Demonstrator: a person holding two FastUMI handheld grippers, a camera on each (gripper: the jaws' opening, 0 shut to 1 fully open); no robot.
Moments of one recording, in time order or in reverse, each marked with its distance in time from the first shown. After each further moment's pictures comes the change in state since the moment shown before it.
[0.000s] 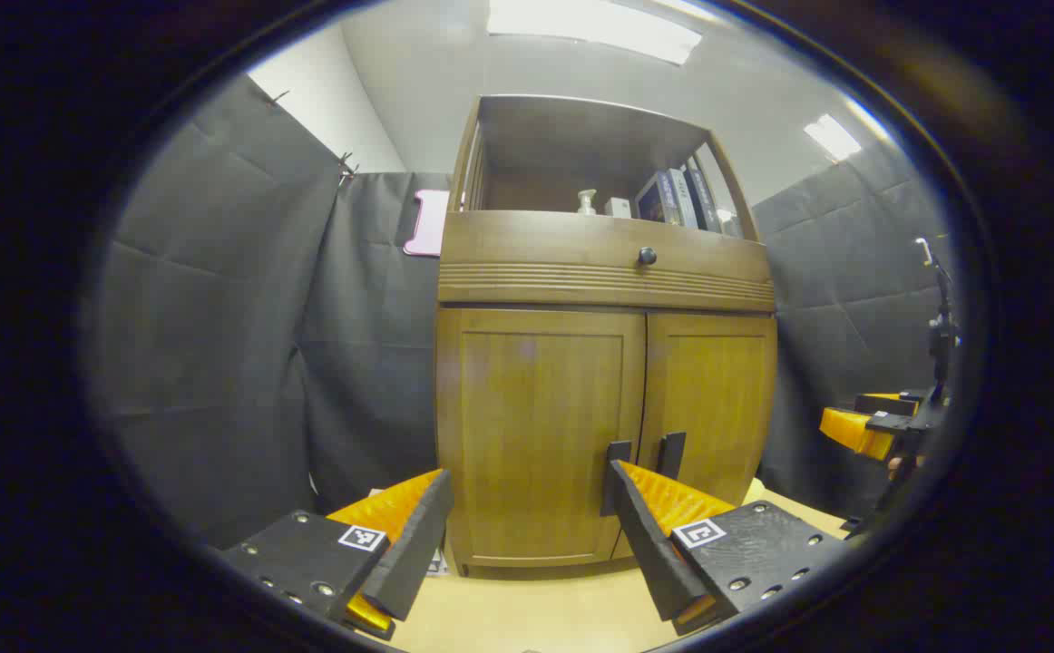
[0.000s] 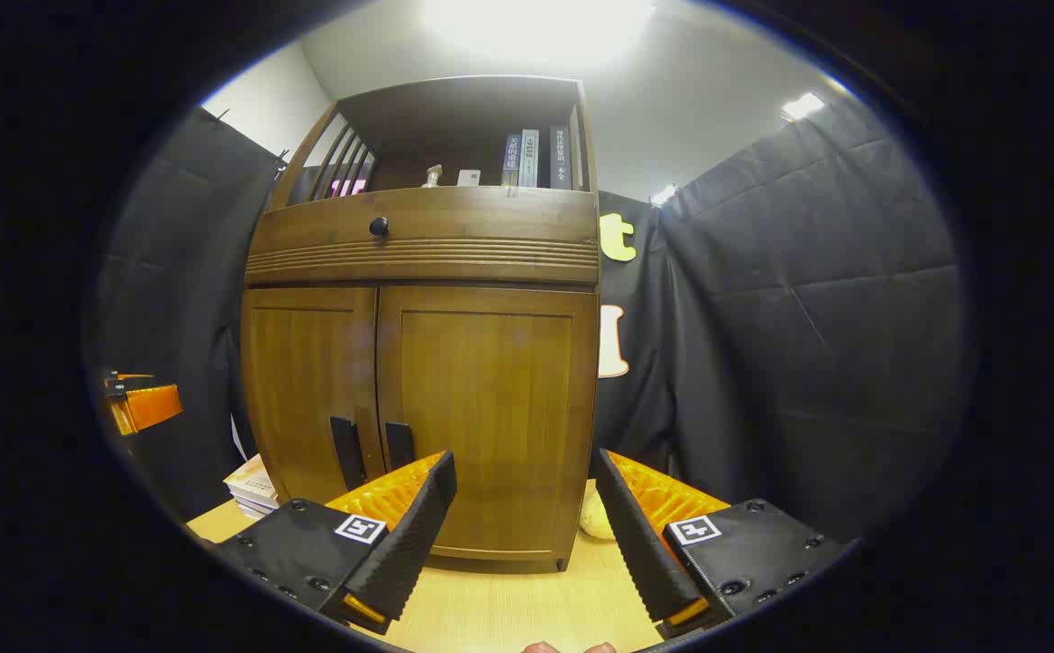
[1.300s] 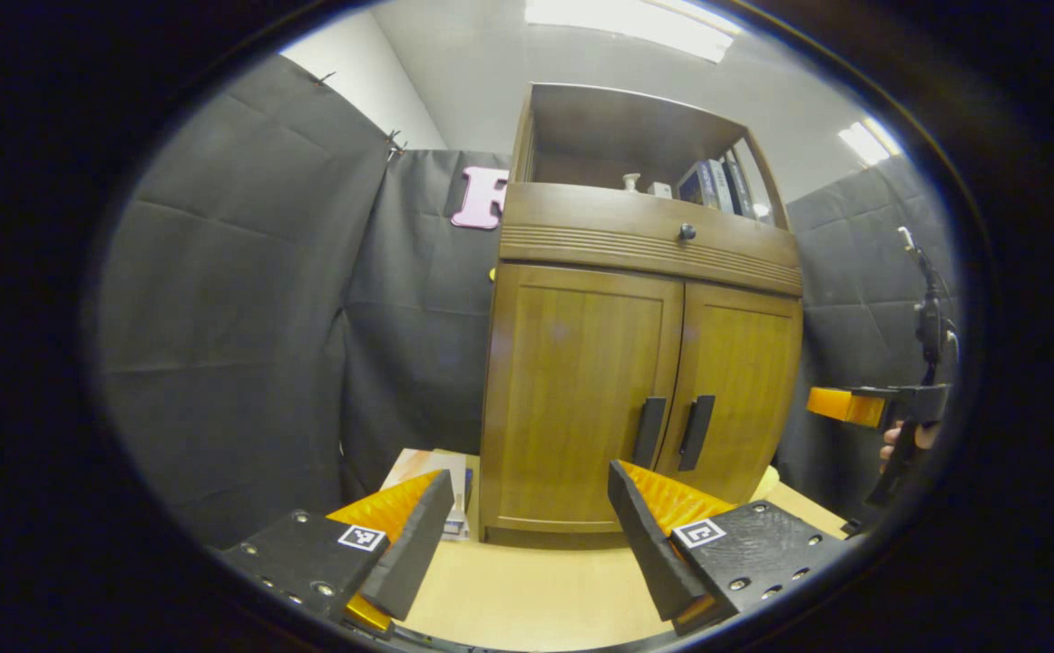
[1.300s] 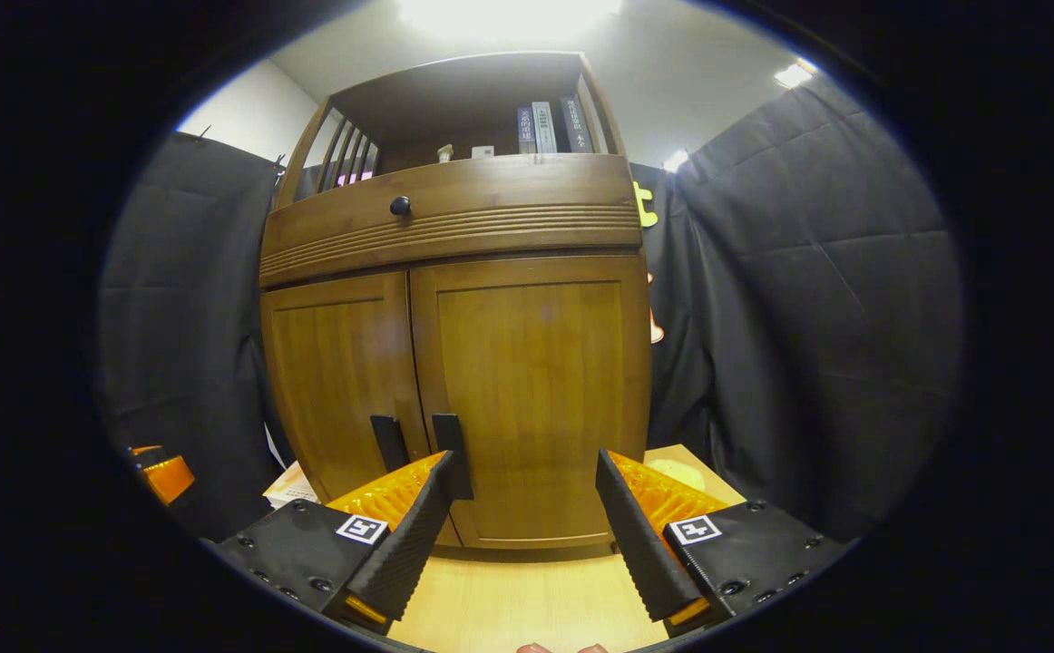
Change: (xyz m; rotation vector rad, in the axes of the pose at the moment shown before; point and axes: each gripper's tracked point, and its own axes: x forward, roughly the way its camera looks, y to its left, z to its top) left arm -0.039 0.029 -0.029 -0.076 0.079 0.124; right arm 0.017 0.053 -0.010 0.103 0.093 0.101
